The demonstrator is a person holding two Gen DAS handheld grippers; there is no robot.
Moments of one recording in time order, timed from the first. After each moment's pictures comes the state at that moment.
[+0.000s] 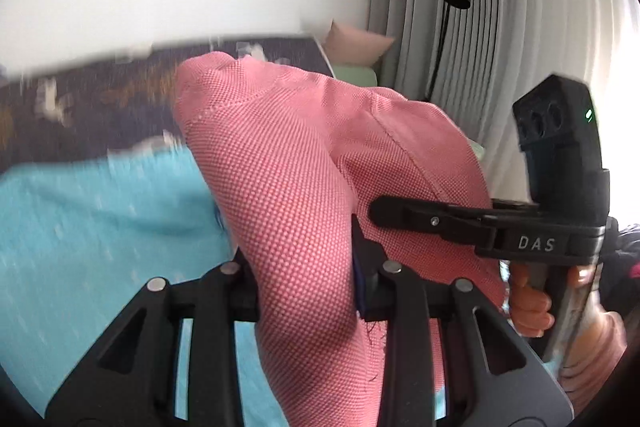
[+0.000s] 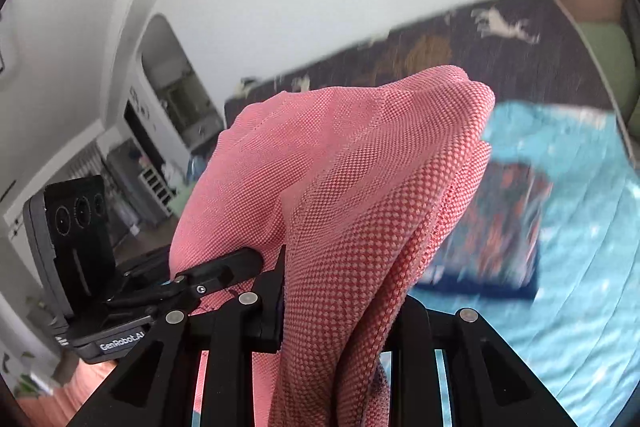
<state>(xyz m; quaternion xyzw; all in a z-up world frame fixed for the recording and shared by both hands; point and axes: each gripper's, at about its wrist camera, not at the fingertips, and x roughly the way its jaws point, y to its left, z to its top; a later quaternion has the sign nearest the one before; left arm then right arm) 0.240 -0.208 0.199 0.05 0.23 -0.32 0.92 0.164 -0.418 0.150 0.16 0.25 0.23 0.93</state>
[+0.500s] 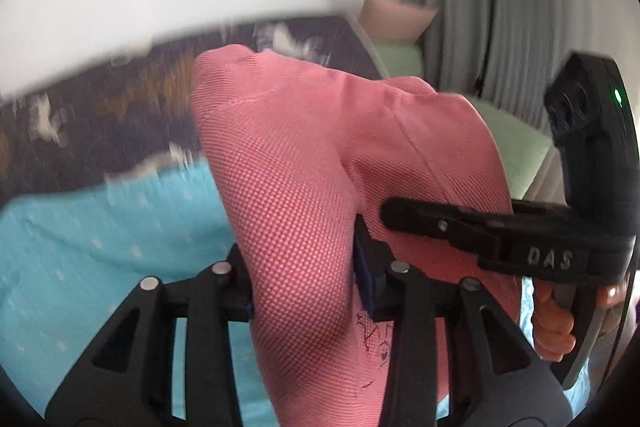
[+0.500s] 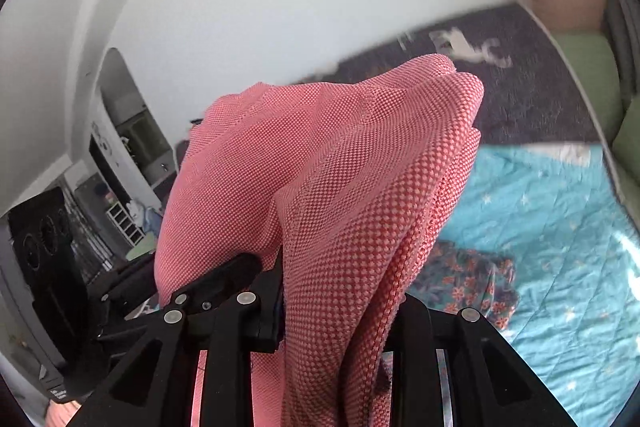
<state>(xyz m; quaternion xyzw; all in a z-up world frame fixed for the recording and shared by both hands) 0.416 -0.279 0.125 0.08 0.29 -0.27 0.92 0.338 -0.478 0.110 0.19 0.28 0.17 0.93</state>
